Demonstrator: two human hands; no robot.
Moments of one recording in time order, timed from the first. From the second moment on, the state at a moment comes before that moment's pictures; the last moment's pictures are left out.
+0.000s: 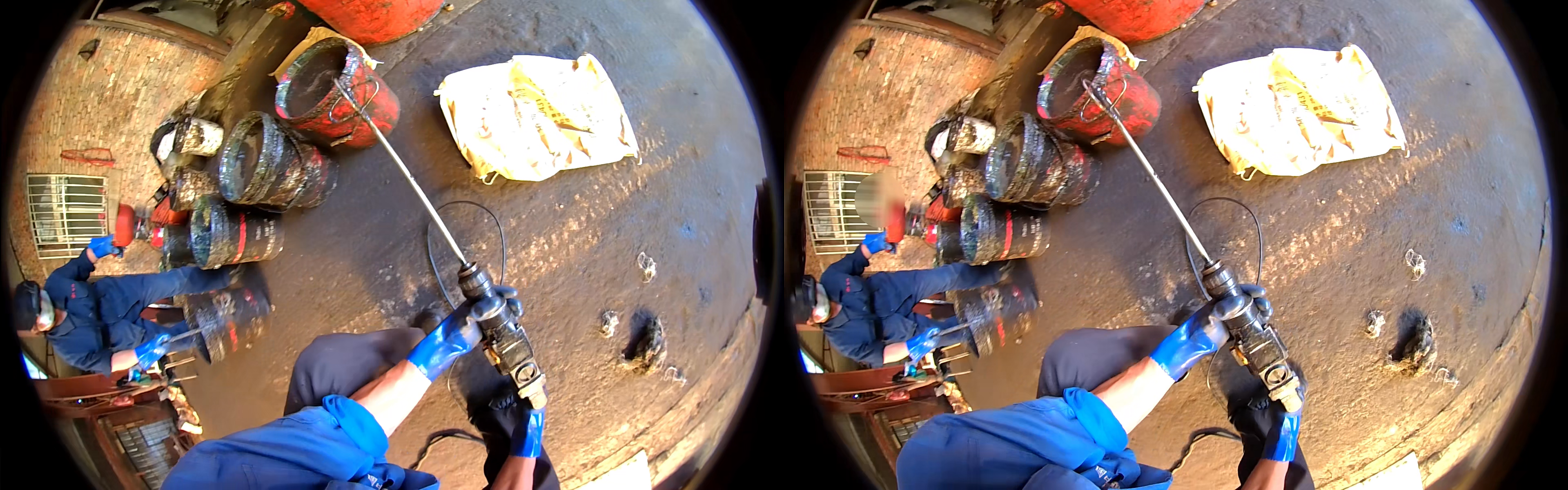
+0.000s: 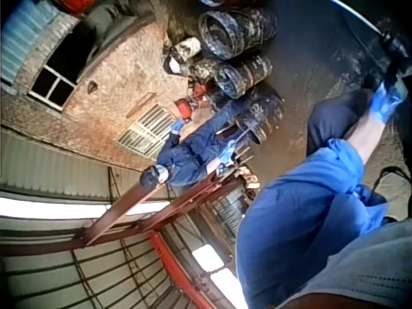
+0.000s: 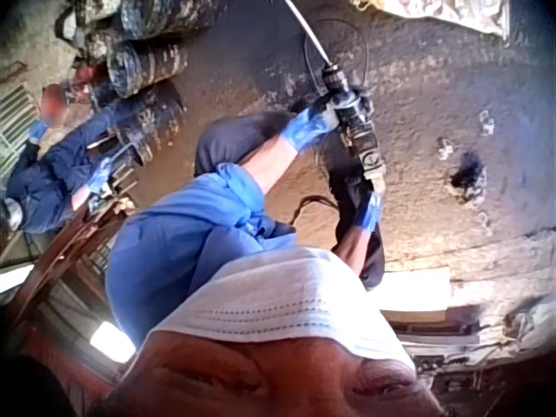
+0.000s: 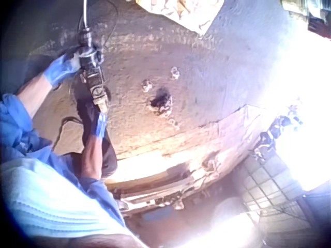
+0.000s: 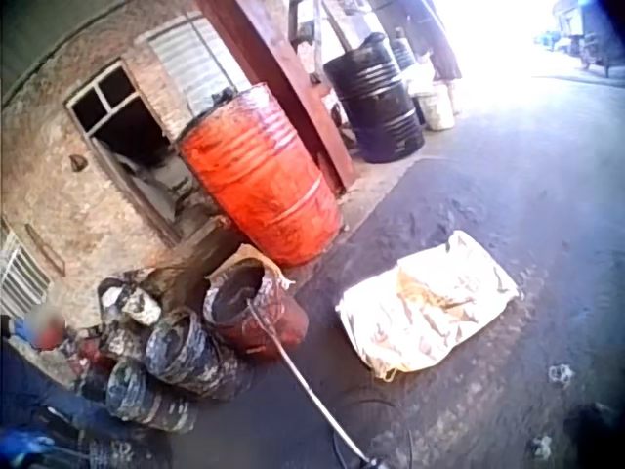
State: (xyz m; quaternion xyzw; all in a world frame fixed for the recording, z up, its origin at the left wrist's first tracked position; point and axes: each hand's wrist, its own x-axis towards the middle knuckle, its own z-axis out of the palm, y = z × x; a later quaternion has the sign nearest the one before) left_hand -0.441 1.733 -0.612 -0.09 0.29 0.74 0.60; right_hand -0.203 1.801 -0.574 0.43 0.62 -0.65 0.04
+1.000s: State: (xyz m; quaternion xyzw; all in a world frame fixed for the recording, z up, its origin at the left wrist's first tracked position) left_hand -0.515 1.766 -0.287 -0.22 0.21 0.77 0.56; right_hand -0.234 1.858 -0.277 0.32 0.73 -0.60 0.05
